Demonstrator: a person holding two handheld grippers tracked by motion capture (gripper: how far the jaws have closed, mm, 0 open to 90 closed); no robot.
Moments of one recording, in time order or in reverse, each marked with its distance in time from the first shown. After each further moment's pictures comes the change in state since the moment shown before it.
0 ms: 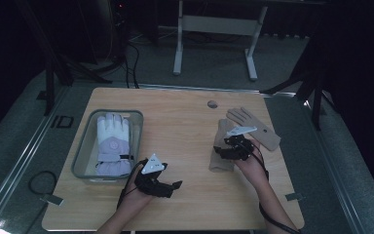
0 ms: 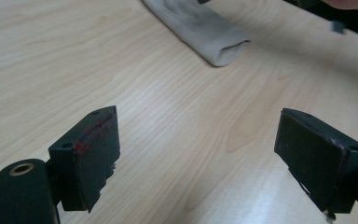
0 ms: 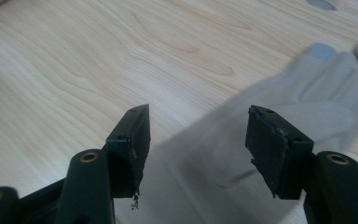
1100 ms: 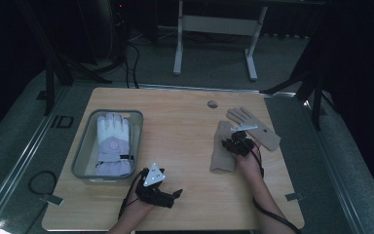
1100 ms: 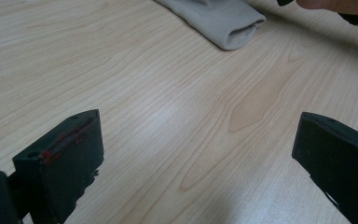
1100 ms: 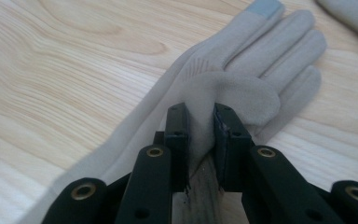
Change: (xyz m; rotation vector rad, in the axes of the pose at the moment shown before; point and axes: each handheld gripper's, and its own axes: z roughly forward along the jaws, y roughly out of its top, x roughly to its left) left arm -0.013 -0.024 0.006 -0.015 0.049 0.016; right arm -0.033 -0.013 0.037 0.034 -0.079 0.179
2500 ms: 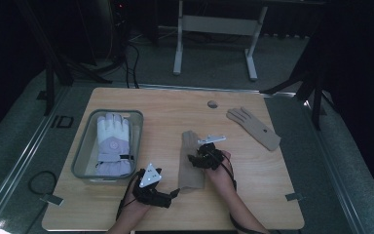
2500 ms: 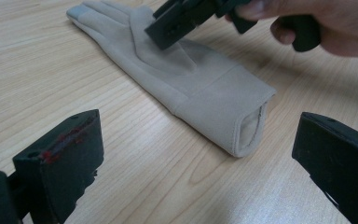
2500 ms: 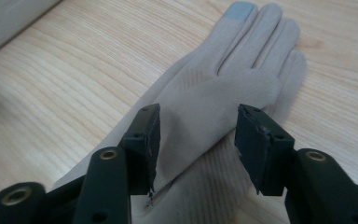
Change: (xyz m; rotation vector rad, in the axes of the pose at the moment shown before) left arm 0.005 -0.005 -0.005 -0.025 0.012 -0.016; right arm 0.119 0.002 0.004 -0.002 0.120 -0.073
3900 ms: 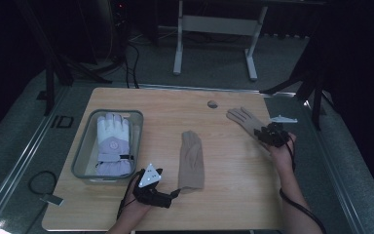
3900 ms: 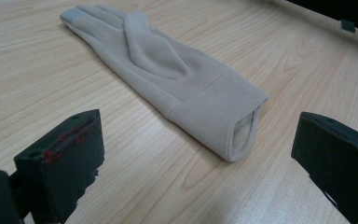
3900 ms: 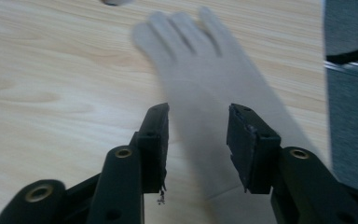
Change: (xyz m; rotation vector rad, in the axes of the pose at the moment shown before) left arm -0.001 0.000 0.000 -0.023 -0.023 -0.007; right arm -0.216 -0.022 -0.082 -0.107 -0.313 0.138
